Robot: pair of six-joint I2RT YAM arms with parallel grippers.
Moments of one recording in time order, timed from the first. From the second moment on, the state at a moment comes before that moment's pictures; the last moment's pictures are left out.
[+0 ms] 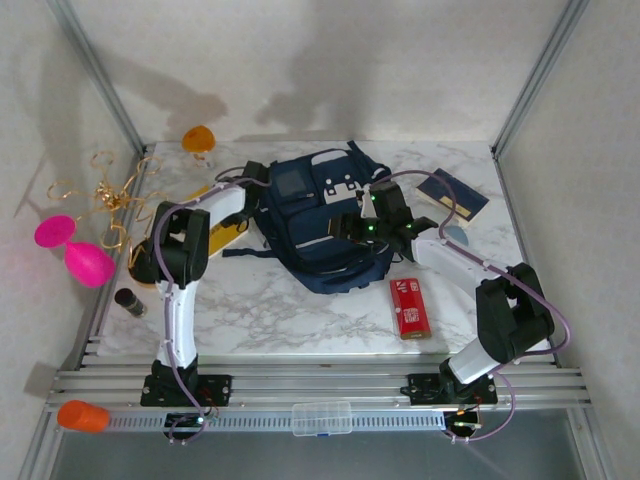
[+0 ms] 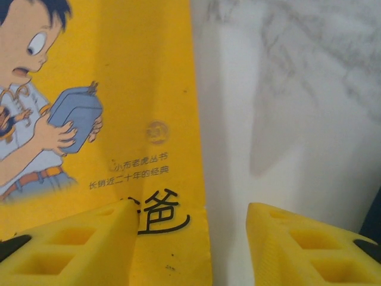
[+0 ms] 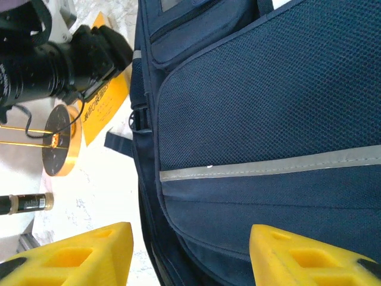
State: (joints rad) left arm -0.26 2.18 1.57 -0.66 -0.50 -0.84; right arm 0.53 1.55 1.04 -0.22 -0.40 0.61
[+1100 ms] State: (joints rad) left arm -0.39 1.97 1.30 -0.71 -0.46 -0.68; right arm 0.53 1.55 1.04 -0.22 -0.40 0.62
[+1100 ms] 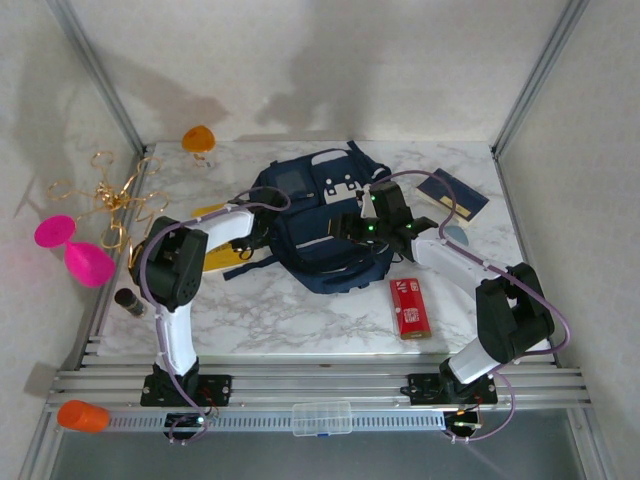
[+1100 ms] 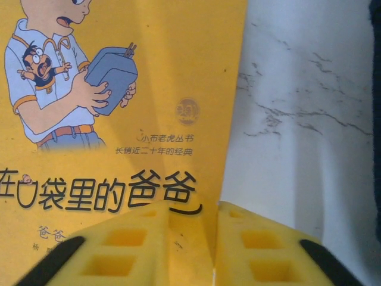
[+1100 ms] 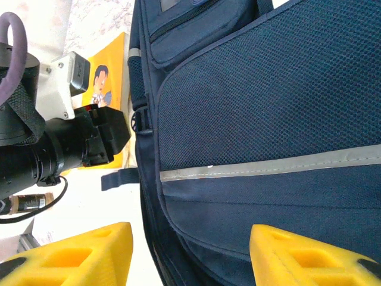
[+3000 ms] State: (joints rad) left arm -0.36 1.06 0.56 -0.71 -0.18 -0.97; right arm 0.98 2.00 1.47 -0.37 -0.21 0.82
